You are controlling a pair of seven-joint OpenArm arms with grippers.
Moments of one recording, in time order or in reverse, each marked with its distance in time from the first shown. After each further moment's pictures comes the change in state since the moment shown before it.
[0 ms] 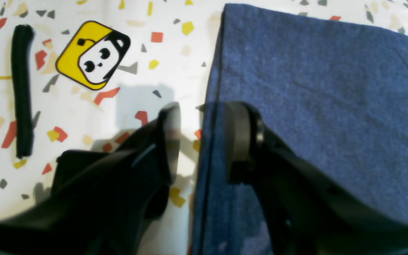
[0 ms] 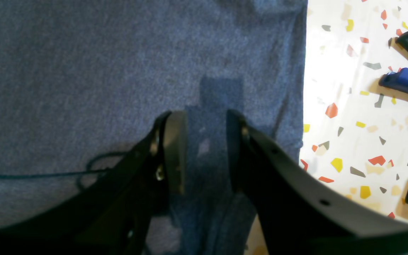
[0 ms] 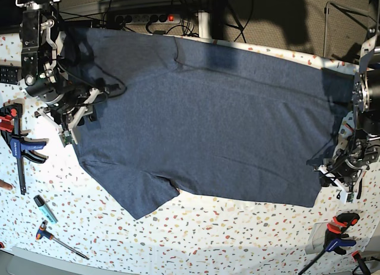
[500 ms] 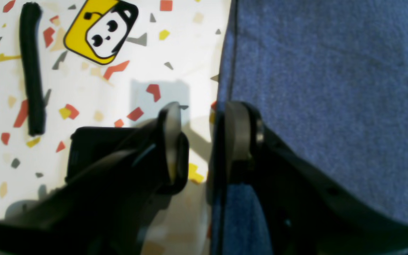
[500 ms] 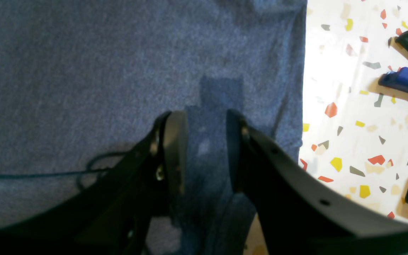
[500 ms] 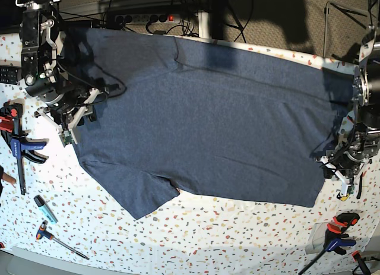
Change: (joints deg) left arm 2.1 -0.8 0.0 0.1 3.3 3.2 -0.8; right arm 0.0 0.0 0.0 0.0 0.0 0.0 0.3
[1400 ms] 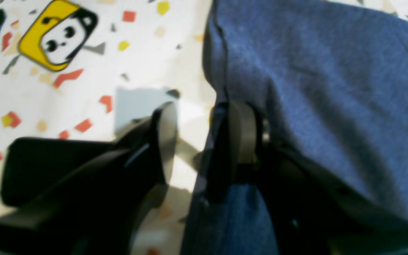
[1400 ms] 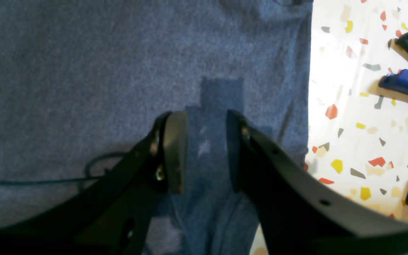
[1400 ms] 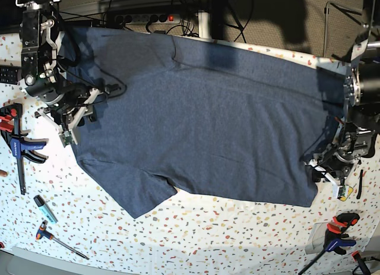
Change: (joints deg) left arm 0.5 3.7 0.0 -0.2 -3.4 -2.8 -1.6; right arm 0.0 0.0 0.0 0.0 0.0 0.0 0.2
